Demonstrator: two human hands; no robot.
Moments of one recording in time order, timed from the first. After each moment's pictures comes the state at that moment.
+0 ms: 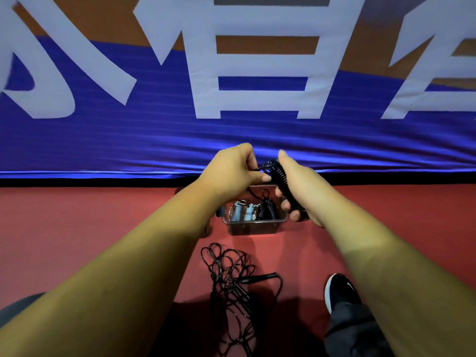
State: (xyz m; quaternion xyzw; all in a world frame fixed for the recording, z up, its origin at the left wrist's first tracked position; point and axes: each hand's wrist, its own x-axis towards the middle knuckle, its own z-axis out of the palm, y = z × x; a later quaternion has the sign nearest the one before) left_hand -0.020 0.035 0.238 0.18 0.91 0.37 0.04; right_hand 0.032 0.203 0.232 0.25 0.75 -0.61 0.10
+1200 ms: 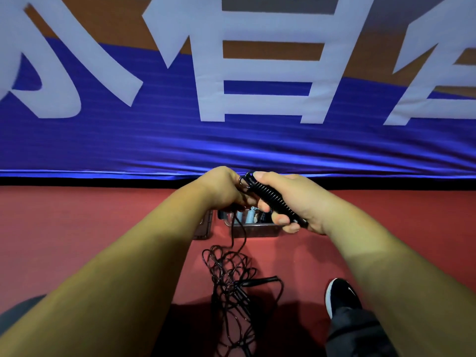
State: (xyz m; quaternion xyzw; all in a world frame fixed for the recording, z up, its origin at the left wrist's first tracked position) left_hand -0.024 0.009 0.228 0.11 0.88 0.39 0.26; right_hand 0.047 0.187 0.244 0.10 0.72 -0.65 0.22
